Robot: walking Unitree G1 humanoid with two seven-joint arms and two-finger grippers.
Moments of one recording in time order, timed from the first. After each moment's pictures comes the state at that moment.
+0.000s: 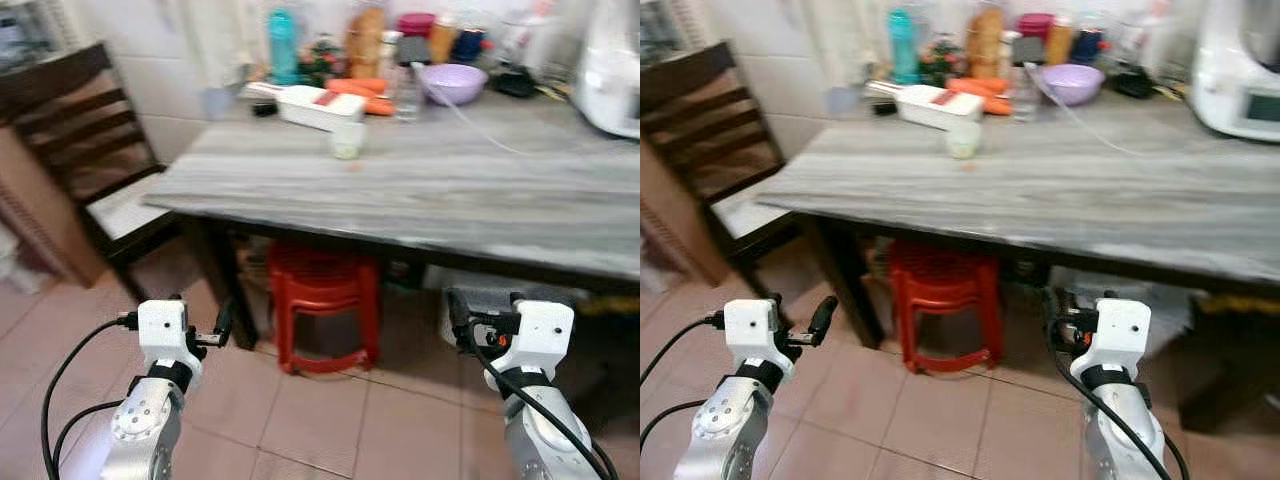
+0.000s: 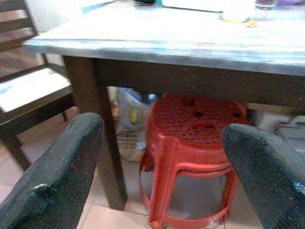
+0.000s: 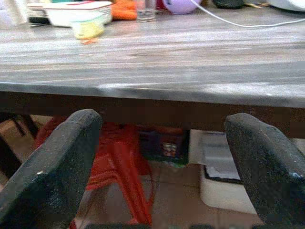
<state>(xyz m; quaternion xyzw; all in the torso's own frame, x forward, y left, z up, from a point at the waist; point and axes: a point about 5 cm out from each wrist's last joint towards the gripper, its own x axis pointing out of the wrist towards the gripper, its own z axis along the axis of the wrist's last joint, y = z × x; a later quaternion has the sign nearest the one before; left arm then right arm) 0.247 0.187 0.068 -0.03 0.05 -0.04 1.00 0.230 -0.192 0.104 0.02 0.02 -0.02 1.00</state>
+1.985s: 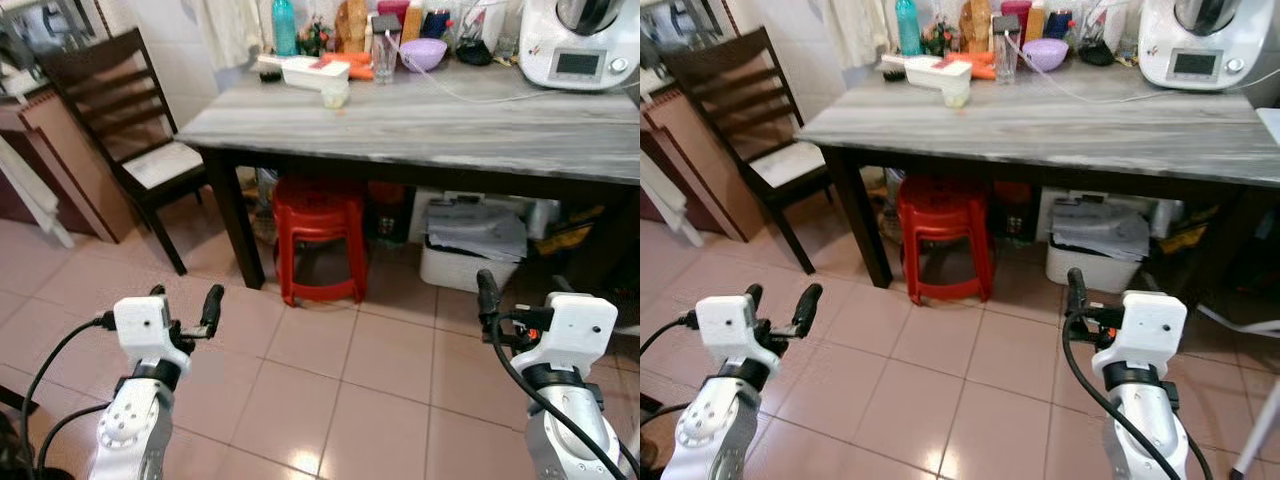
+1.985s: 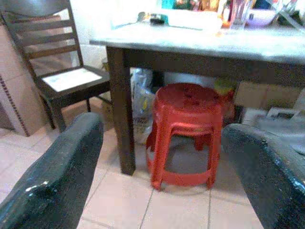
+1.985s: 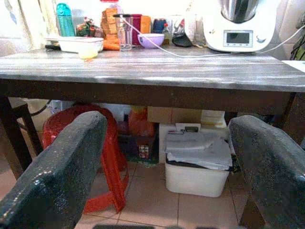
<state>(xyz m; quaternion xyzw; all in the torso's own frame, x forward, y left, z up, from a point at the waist) 0.238 0.196 0.084 -0.04 0.01 -0.01 1.00 0.222 -0.201 0.132 -0.02 -0.05 -0.06 1.00</state>
